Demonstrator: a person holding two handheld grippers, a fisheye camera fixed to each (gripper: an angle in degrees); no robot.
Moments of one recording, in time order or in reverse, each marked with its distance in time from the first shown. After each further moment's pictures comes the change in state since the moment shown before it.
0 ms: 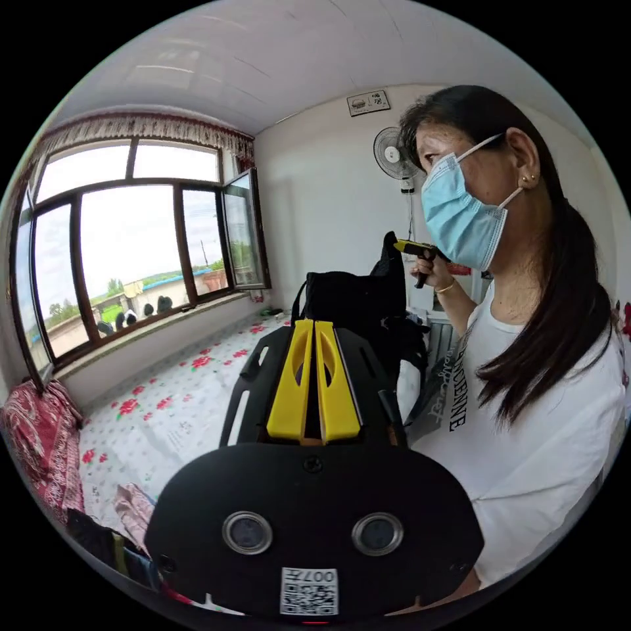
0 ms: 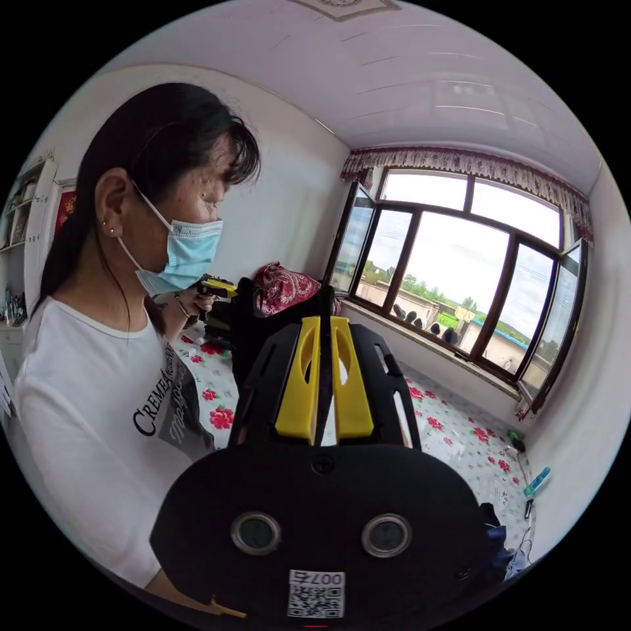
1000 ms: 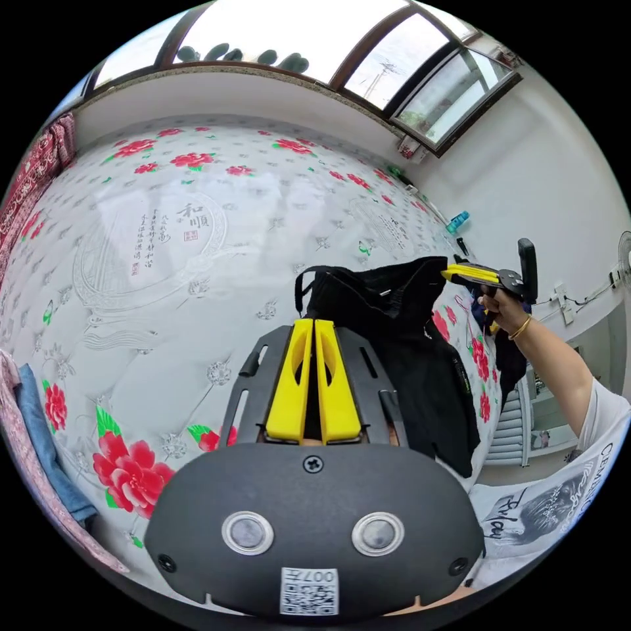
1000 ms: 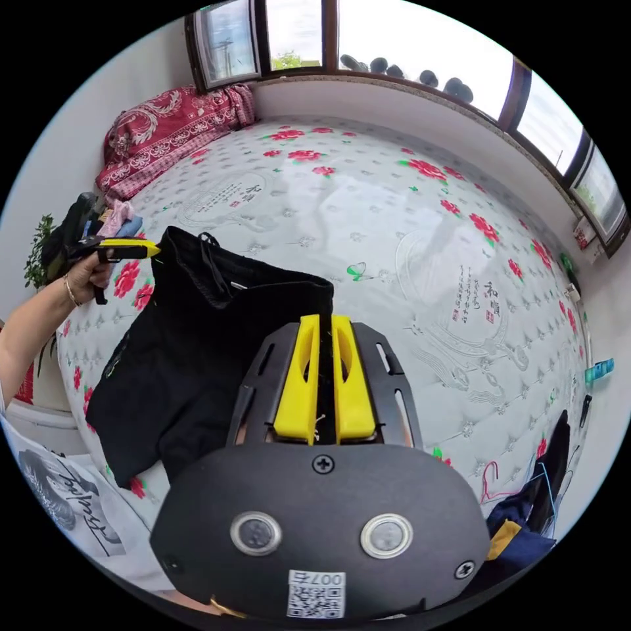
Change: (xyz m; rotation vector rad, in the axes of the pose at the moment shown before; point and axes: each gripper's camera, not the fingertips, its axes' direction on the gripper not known) left arm -0.379 0.306 0.511 -0.635 -0.023 -0.805; right arm 0.461 0.337 0.640 -0.911 0.009 0.436
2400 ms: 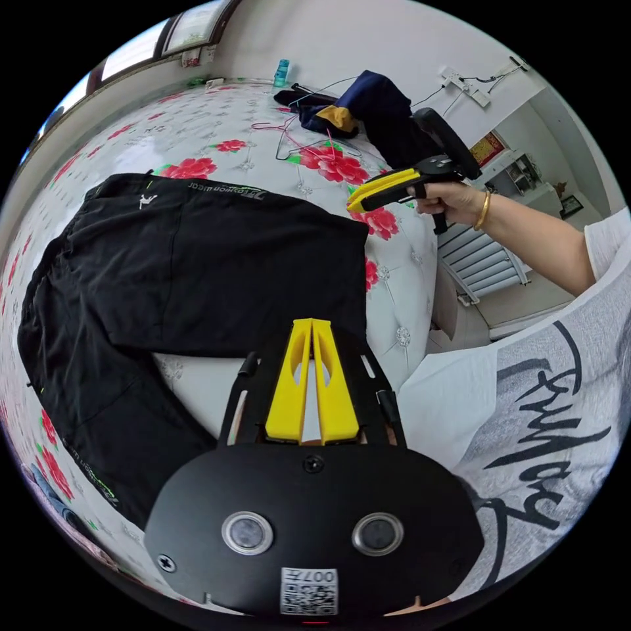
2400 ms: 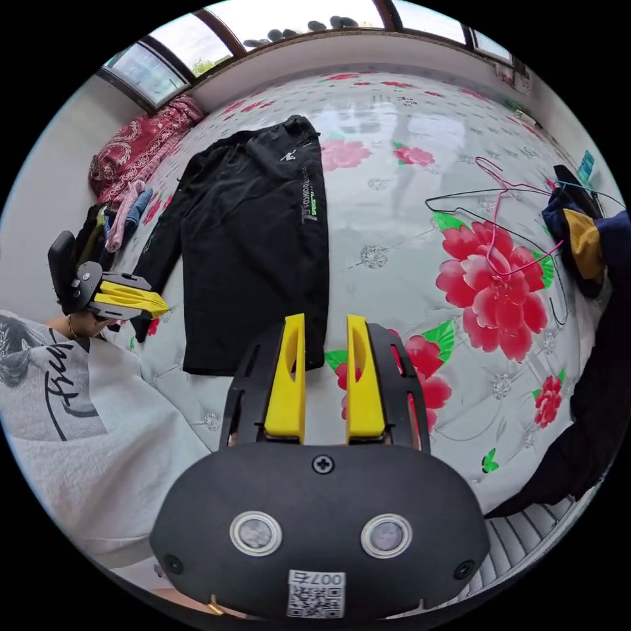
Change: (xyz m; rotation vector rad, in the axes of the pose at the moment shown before) left arm 0.297 0.277 0.160 -0.403 0.103 0.624; right arm 0.219 0.445 -0.162 -0.151 -0.189 0.321
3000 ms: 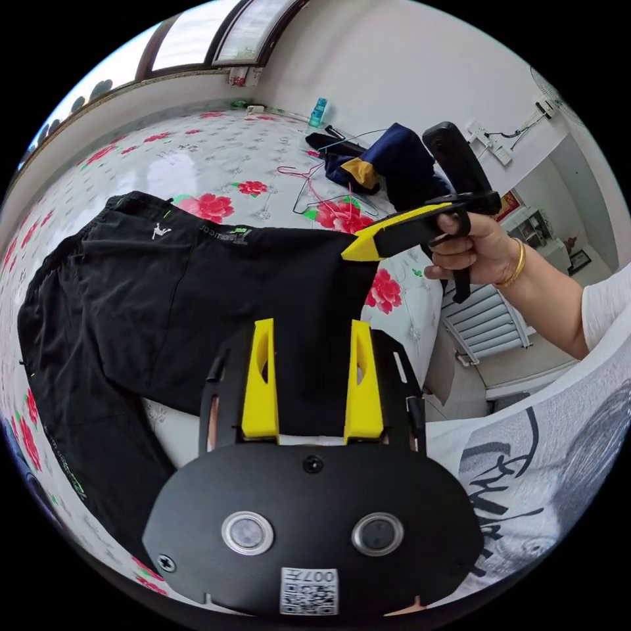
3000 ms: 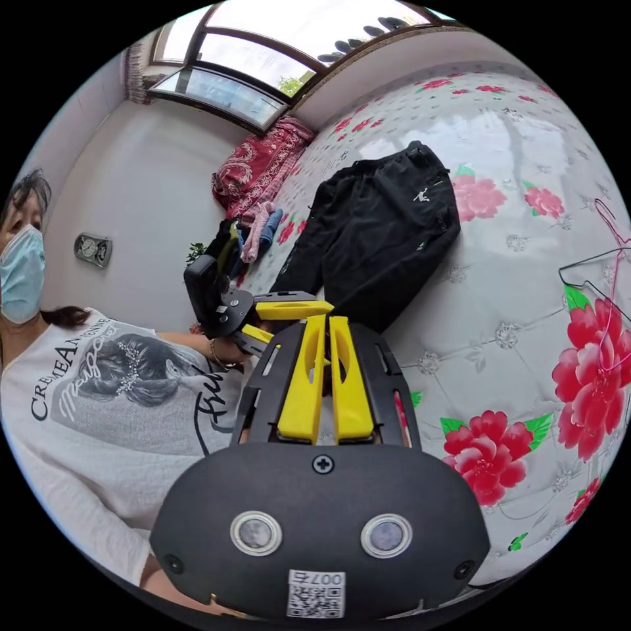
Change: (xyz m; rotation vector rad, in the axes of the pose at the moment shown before) left arm 0.019 0.006 0.020 0.202 -0.003 -0.164; right arm 0.043 -0.038 -0.099 0.045 -0.588 -0.152
